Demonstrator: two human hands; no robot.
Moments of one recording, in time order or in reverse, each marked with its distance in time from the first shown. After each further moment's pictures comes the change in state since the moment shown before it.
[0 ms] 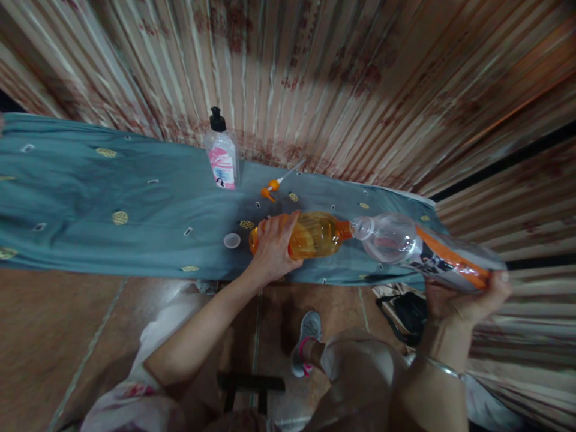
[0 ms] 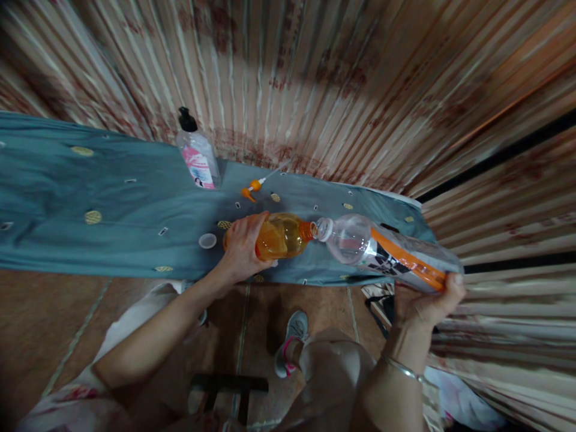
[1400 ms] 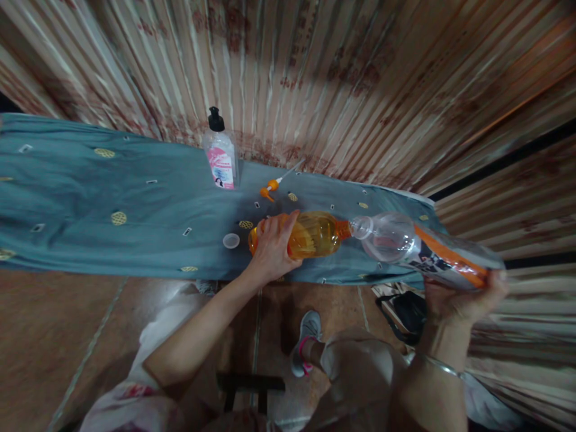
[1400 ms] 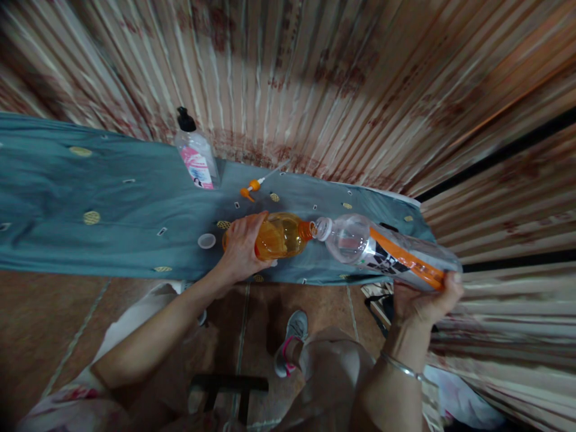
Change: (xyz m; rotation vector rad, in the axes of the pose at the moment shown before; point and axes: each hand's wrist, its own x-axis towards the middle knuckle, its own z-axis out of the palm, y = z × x) left_hand 0.000 0.001 0.000 0.012 -0.005 -0.004; right_hand 0.000 0.001 -0.001 0.041 0.009 -0.006
